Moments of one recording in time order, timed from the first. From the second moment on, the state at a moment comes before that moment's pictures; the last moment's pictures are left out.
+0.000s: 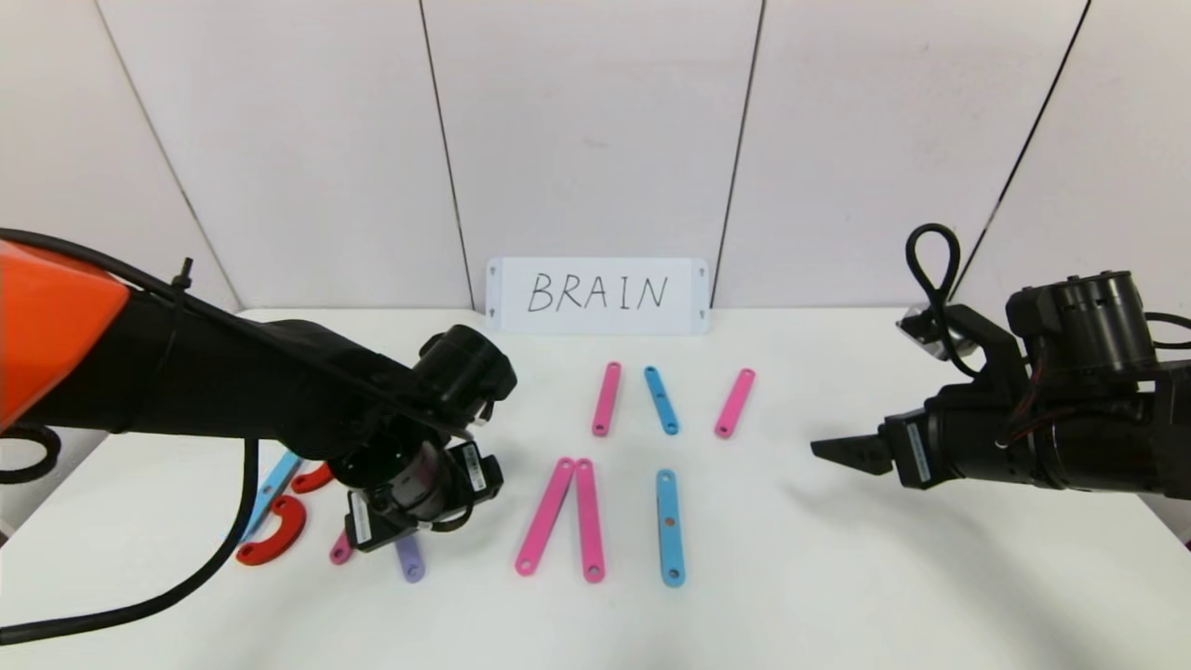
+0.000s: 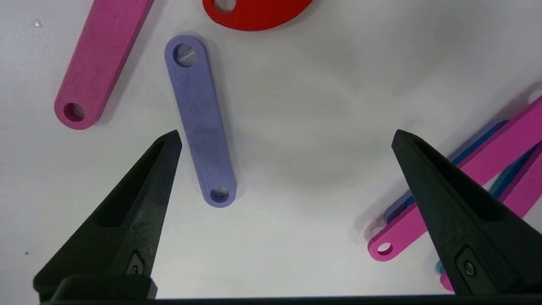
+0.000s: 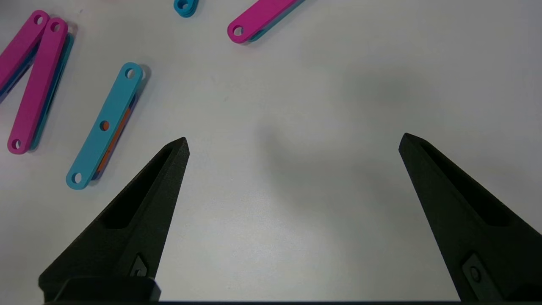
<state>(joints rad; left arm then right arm) -0.57 1.90 -1.18 0.45 0.27 -0.97 0.21 1.62 -0.78 -0.13 0.22 -0.04</state>
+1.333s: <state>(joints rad) -0.26 1.76 -0.98 0.24 -0.10 -0.33 0.22 1.64 -0.78 -0.13 0.22 -0.04</state>
